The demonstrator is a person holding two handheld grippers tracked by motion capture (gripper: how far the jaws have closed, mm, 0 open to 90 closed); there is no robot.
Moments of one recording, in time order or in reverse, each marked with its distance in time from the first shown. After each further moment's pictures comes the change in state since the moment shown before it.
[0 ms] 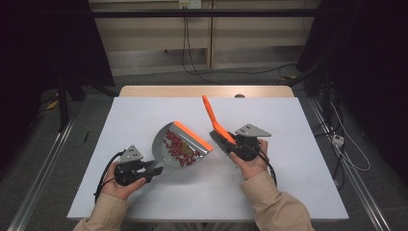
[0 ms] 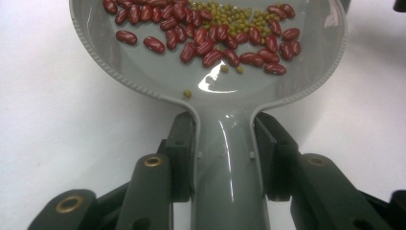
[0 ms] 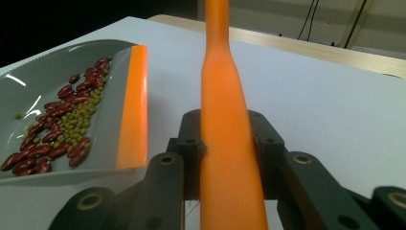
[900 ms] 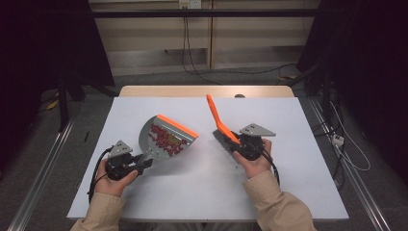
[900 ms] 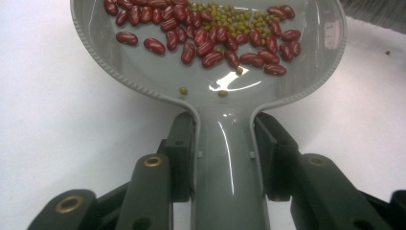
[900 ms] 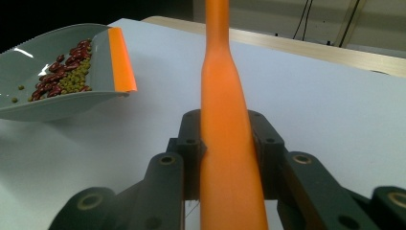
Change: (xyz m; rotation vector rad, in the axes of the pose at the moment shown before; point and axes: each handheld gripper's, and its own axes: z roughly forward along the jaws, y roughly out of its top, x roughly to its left) left arm 0.021 -0.001 -0.011 -0.028 0.134 -0.100; right arm -0.010 -0.001 -0.005 -0.003 -0.009 0.015
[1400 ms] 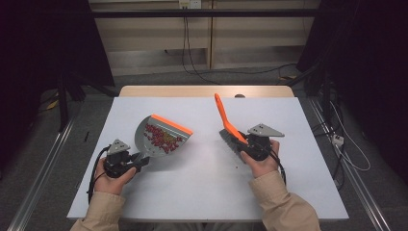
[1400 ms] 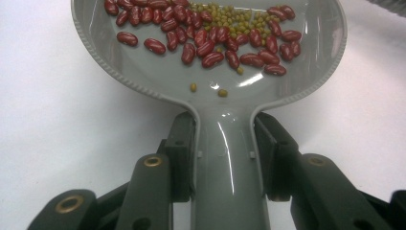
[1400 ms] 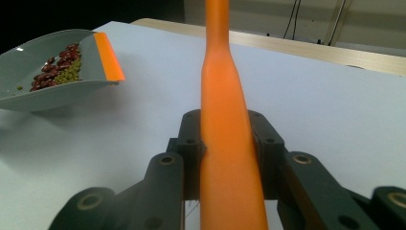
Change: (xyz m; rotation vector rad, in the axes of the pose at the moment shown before) left arm 0.010 -0.001 0.003 0.018 0.052 -0.048; right arm -0.015 -0.003 -0.013 -0.006 -0.023 0.022
